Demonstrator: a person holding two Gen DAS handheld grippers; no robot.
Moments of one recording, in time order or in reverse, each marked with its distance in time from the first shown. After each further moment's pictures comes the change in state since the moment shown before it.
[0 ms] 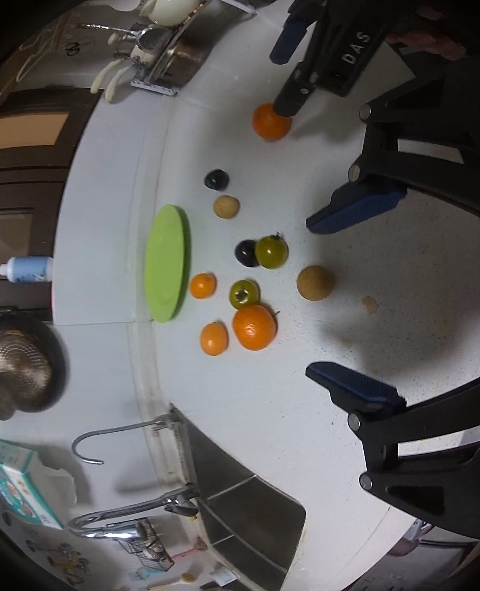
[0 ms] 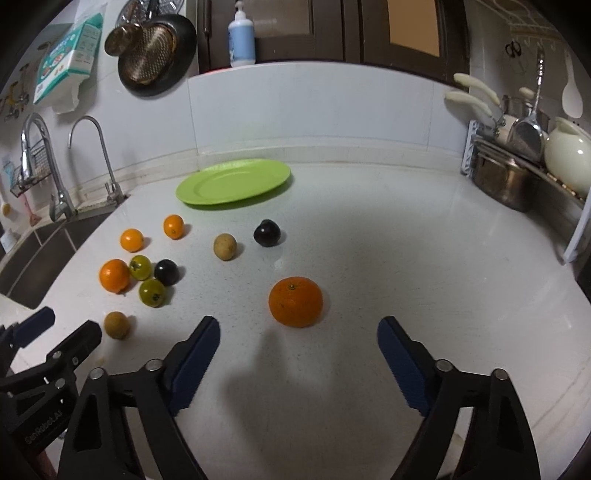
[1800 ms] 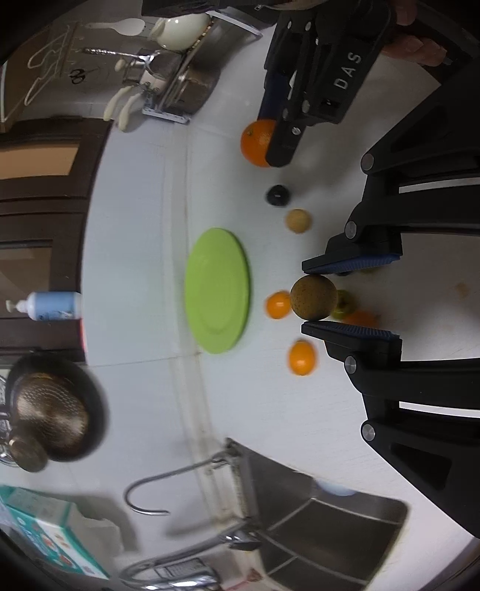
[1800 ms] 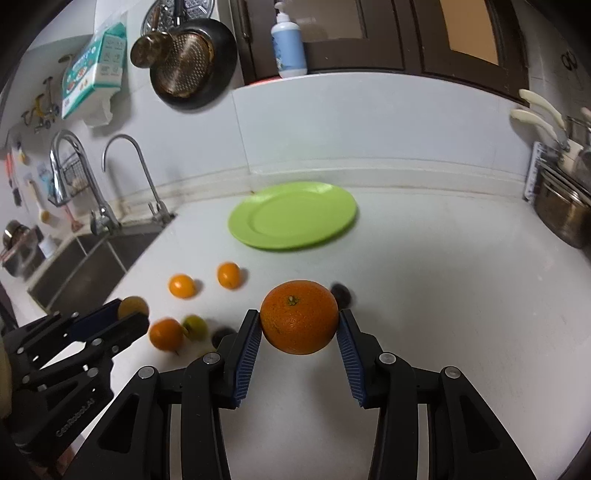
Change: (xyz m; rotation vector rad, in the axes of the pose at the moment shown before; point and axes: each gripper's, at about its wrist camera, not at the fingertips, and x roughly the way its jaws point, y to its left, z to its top) left arm 0.010 0.012 0.088 0.120 -0.059 -0.145; right arm 0.022 0.033 0.076 -0.038 -0.001 0.211
